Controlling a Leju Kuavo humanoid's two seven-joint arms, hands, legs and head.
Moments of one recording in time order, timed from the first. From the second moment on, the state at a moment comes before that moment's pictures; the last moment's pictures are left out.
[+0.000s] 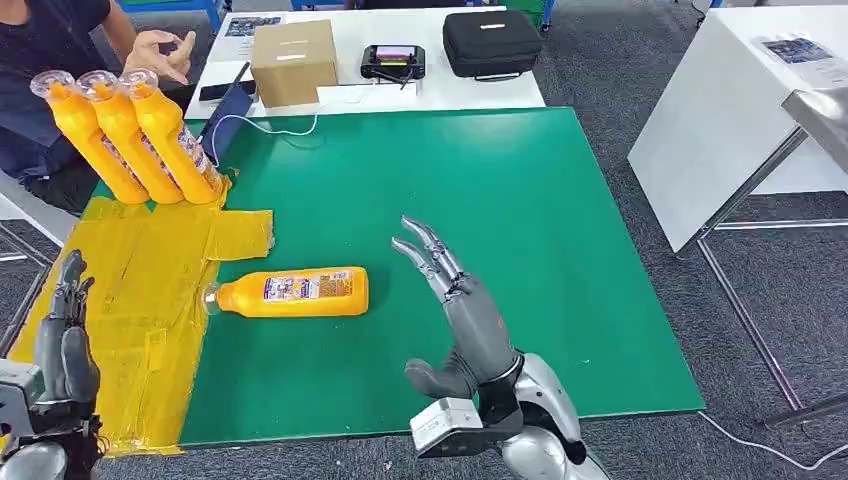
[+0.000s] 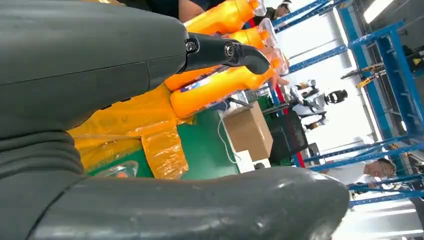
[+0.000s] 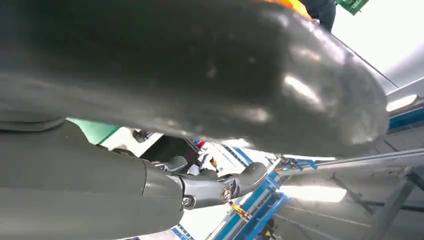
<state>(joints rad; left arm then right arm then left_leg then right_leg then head) 0.02 0.02 0.38 -1.61 -0.20 -0.18 -0.47 -0.11 0.00 0.59 -1.80 0.59 -0.17 -0.25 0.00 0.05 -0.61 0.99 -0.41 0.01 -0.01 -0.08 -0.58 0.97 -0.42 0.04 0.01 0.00</state>
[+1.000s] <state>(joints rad) -0.29 0.20 0.37 -1.03 -0.05 -0.25 -0.45 -0.17 -0.07 0.55 -1.80 0.49 -0.05 -0.23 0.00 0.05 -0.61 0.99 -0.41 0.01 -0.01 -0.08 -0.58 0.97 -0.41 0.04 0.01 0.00</state>
